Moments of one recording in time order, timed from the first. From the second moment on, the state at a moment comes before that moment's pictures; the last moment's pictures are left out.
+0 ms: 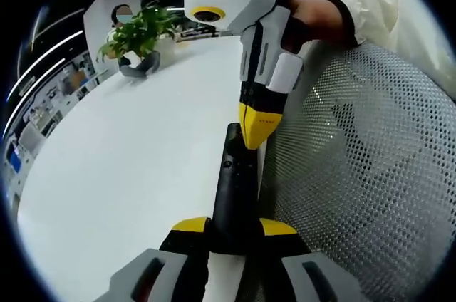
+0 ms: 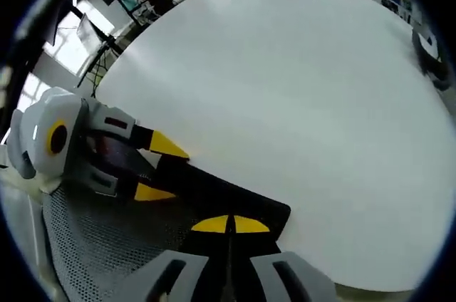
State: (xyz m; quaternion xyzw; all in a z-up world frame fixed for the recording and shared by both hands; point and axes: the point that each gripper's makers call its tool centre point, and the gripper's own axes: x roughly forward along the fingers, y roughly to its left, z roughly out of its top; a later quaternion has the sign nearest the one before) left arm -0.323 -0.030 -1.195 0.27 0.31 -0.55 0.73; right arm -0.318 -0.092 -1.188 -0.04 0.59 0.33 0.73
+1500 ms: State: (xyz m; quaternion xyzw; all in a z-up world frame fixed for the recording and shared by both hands) left arm -0.325 -0.026 -1.195 0.28 0.32 -0.56 0.71; right arm -0.309 -0.088 -1.183 -0.05 0.57 0.34 0.75
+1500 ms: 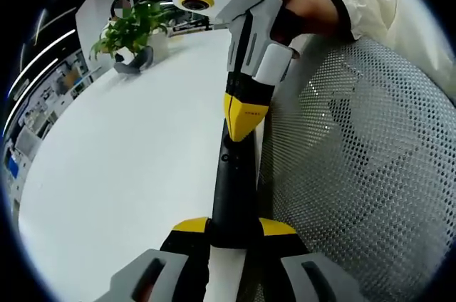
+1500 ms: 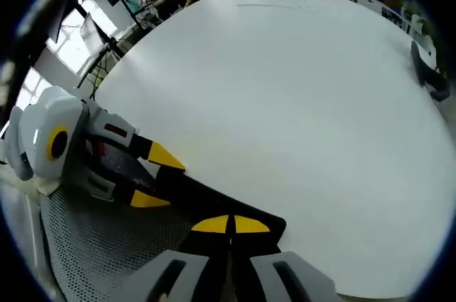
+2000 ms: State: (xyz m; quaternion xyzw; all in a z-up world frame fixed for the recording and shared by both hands) left arm -0.322 -0.028 -1.195 0.28 0.31 -0.56 0.72; right arm -0.307 -0.088 -1.187 -0.08 0.55 0.34 0.76
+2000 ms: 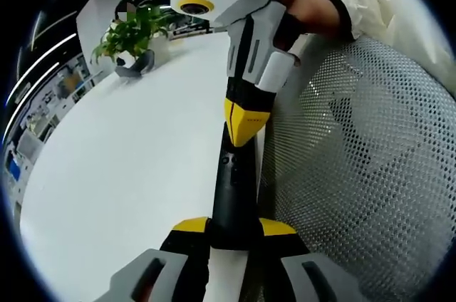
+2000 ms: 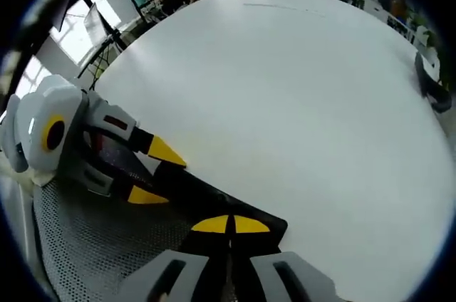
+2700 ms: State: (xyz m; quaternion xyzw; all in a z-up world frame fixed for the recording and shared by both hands) left arm -0.322 -0.028 -1.195 0.28 0.31 -0.56 0.72; right arm -0.306 -0.088 -1.186 -0.10 0.54 0.35 0.76
